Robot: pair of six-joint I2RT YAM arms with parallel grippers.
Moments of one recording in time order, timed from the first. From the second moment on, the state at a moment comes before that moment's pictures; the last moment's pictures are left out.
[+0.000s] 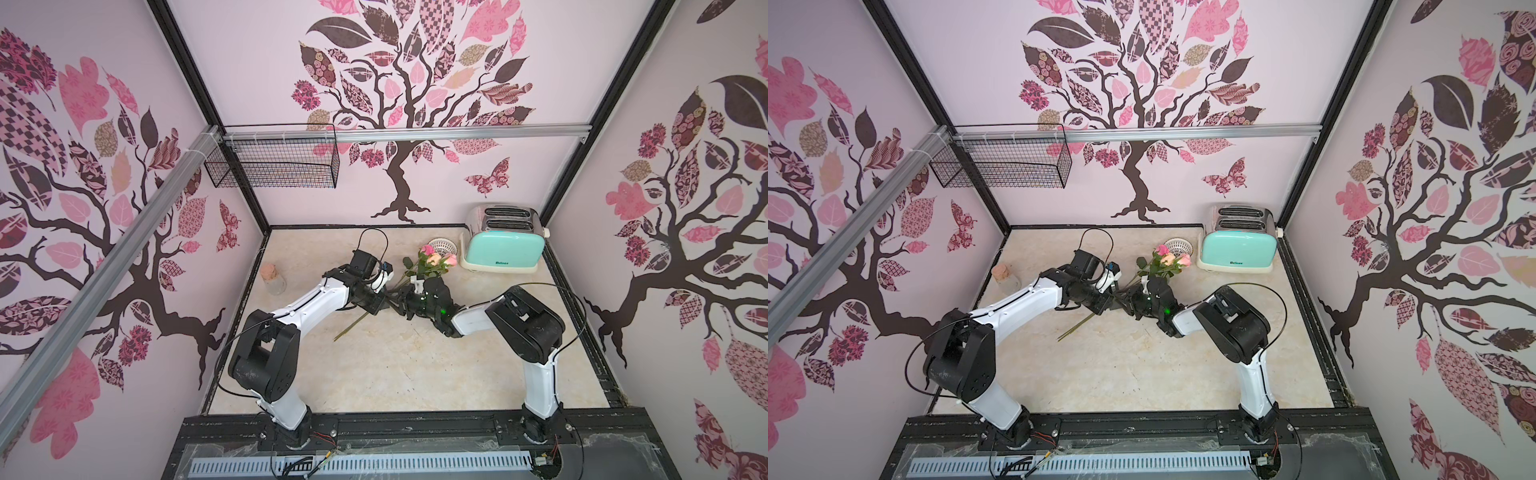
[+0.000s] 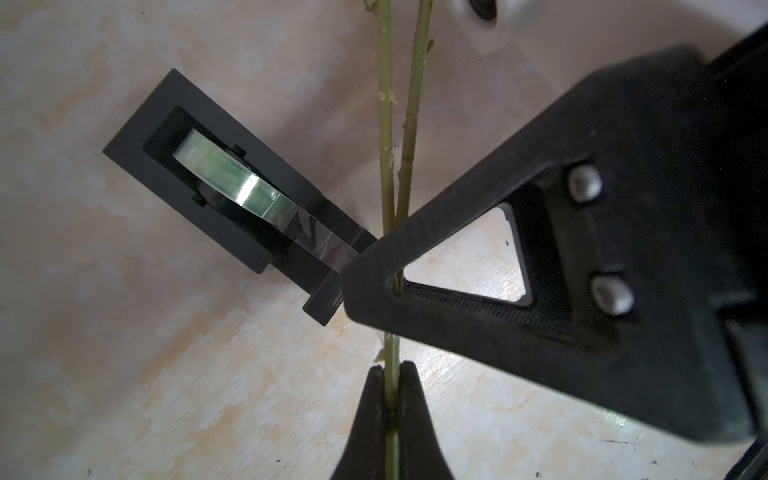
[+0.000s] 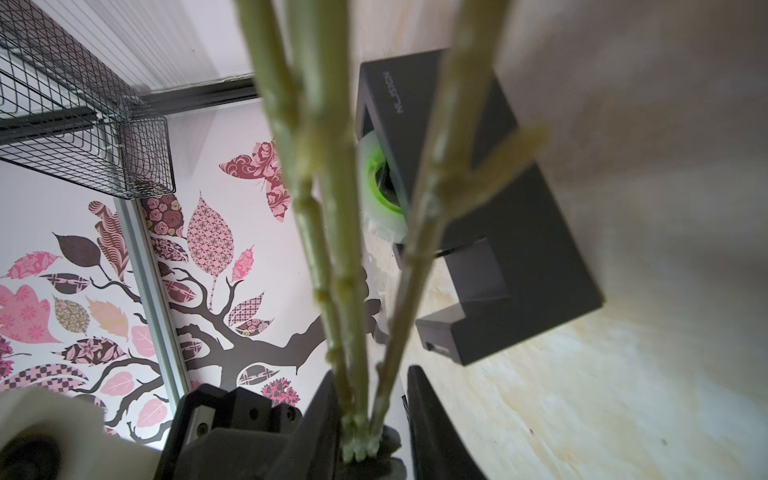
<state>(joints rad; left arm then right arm) -0.47 1.66 1.19 -0.65 0.21 0.16 0.69 2.01 0.92 0.84 -0.40 1.60</state>
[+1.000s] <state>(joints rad) -0.23 1.49 1.15 -0.55 0.46 -0.07 0.68 2.01 0.83 1.07 -0.31 1.57</state>
